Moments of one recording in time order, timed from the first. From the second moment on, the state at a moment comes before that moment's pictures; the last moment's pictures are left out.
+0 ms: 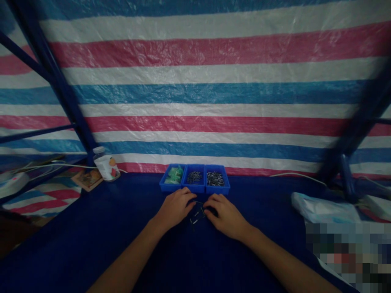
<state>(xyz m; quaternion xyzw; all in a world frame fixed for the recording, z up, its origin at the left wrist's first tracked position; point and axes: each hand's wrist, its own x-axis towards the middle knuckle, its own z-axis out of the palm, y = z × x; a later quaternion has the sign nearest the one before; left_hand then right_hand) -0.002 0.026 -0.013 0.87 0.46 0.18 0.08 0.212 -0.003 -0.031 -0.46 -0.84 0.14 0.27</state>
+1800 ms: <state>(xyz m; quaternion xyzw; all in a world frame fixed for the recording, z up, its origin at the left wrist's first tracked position) -0.044 0.023 0.008 0.86 0.46 0.04 0.20 0.214 -0.006 -0.013 -0.48 -0.53 0.56 0.41</state>
